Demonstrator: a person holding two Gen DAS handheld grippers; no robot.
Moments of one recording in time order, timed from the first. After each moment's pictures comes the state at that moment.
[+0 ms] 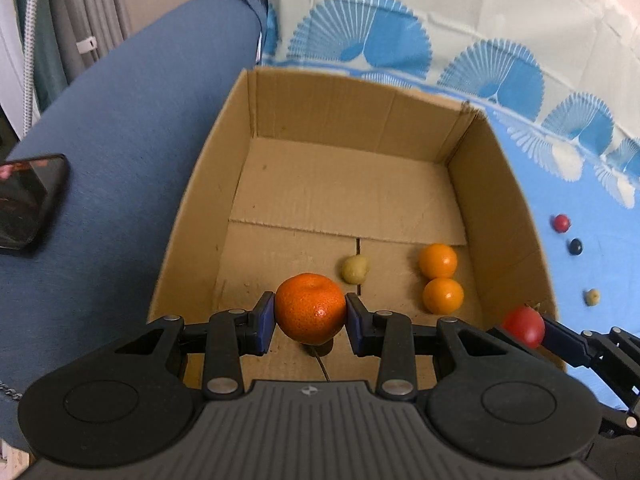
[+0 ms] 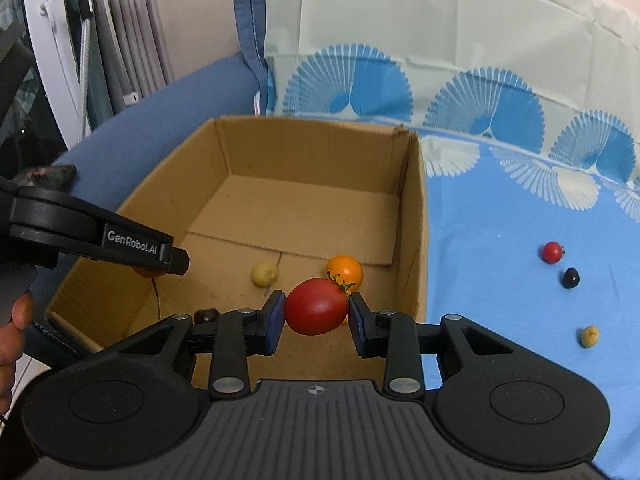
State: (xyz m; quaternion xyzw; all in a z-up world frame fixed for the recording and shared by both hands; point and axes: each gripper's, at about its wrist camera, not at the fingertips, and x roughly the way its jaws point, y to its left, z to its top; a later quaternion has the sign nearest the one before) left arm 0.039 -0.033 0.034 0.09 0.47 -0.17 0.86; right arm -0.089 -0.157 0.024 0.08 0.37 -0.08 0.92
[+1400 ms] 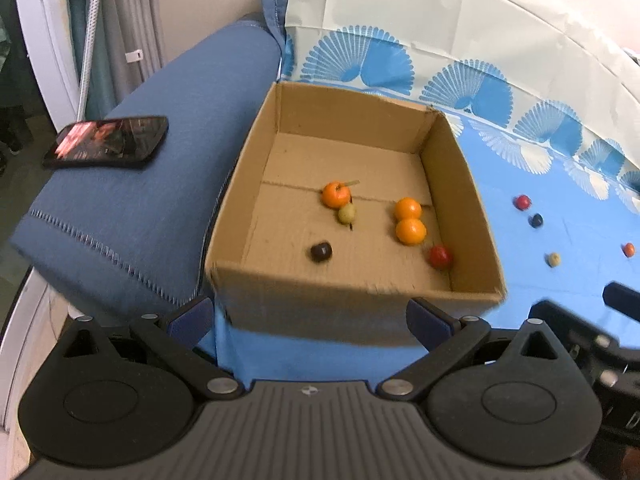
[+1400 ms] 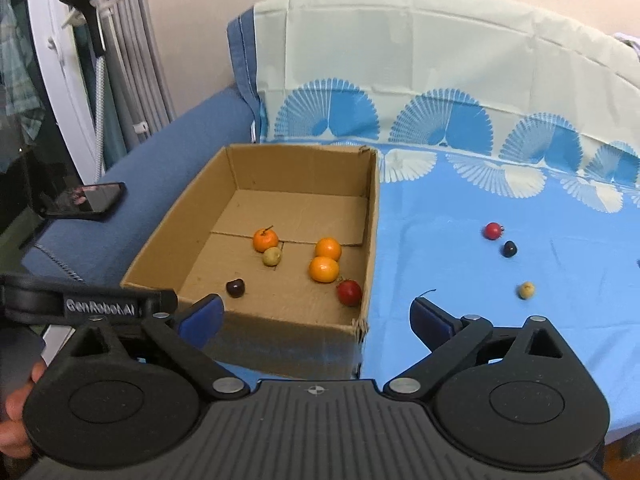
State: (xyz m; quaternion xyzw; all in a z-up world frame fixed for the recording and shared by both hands) left arm -0.110 0.029 0.094 0.07 0.43 -0.17 0.88; right arm -0.222 -0.128 0.102 0.09 0.33 -0.11 0.93
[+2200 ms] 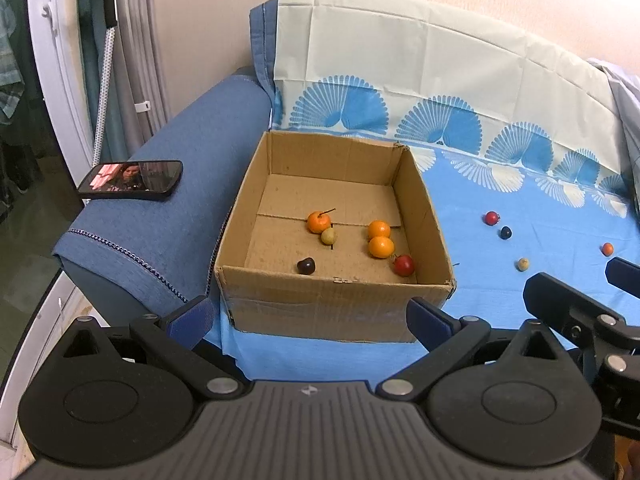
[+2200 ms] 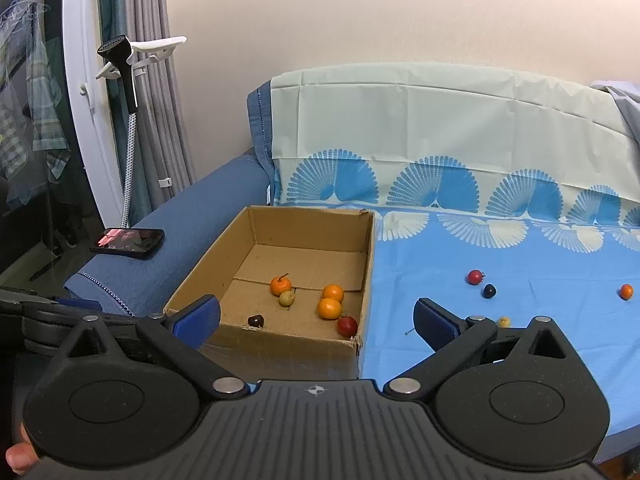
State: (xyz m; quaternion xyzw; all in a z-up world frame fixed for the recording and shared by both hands) left arm -0.187 0.035 0.137 0.08 0.36 -0.18 0.91; right arm -0.304 -0.109 0.142 0.08 0.24 -0.11 0.96
